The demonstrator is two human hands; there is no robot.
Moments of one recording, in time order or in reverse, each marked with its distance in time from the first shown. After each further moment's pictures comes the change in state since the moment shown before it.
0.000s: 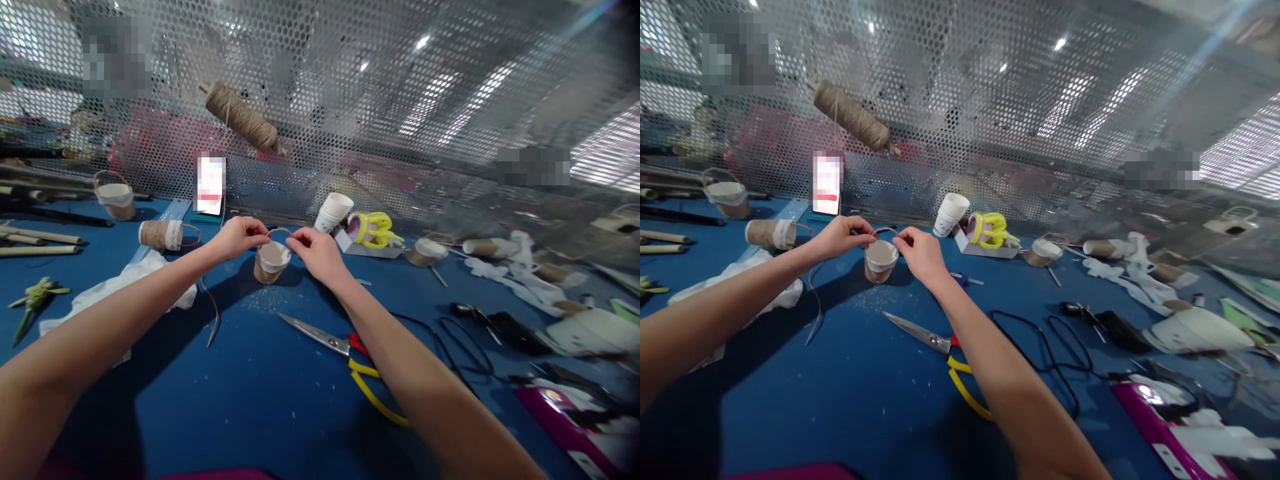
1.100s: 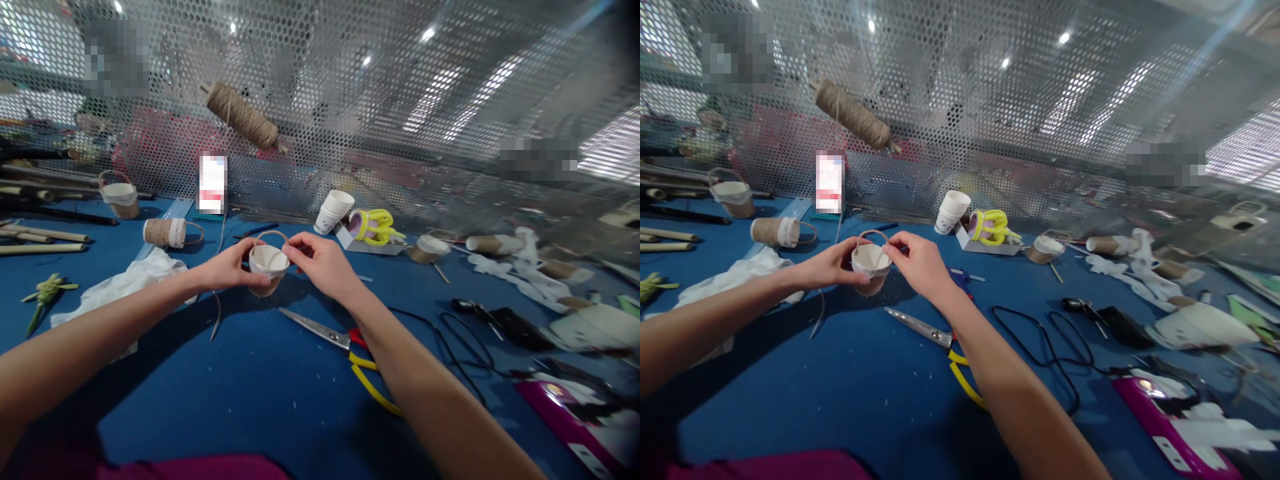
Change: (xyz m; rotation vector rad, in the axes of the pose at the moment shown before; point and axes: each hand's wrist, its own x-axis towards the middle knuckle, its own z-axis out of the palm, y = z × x) left_hand -0.056 0.008 0.006 -0.331 -0.251 -0.100; right_hand -0.029 -0.036 -0.014 0.074 -0.133 -0.062
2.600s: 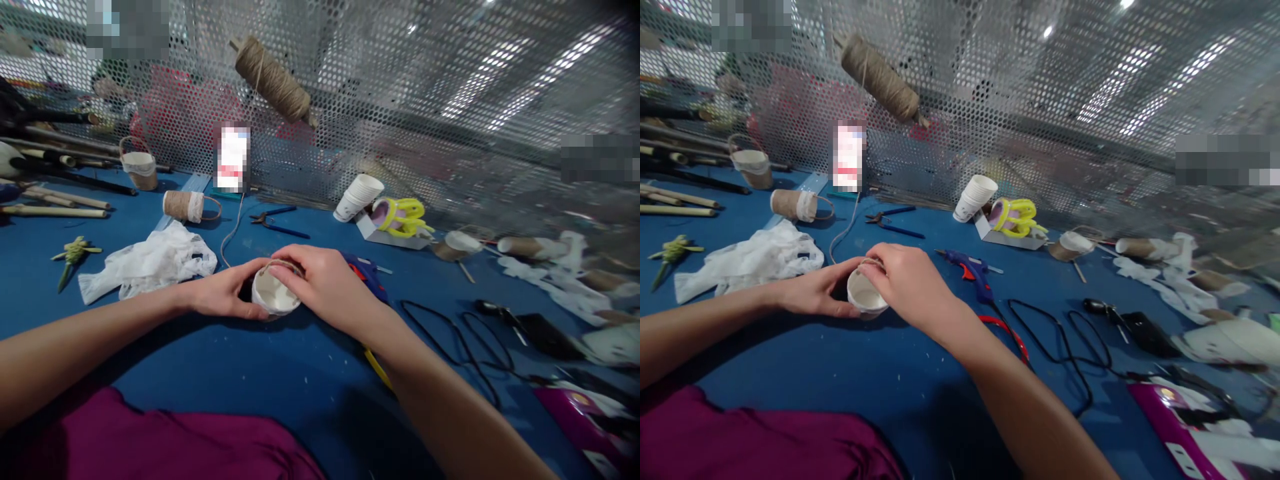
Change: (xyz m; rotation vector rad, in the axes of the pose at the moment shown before) left_hand -0.065 0.004 0.017 -0.140 -0.225 0.025; right_hand -0.030 -0.060 0.012 -0.211 -0.268 -0.140
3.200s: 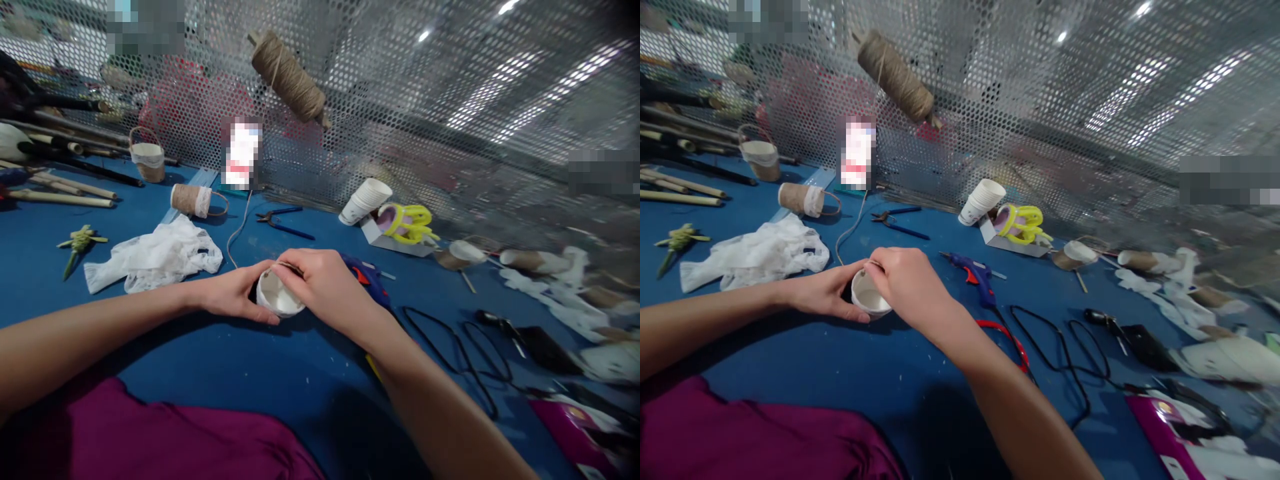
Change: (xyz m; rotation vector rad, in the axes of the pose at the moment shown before) left_hand 0.002 -0.004 0.002 0.103 0.023 0.052; right_hand 0.008 -0.004 0.007 -0.067 -0.050 -0.023
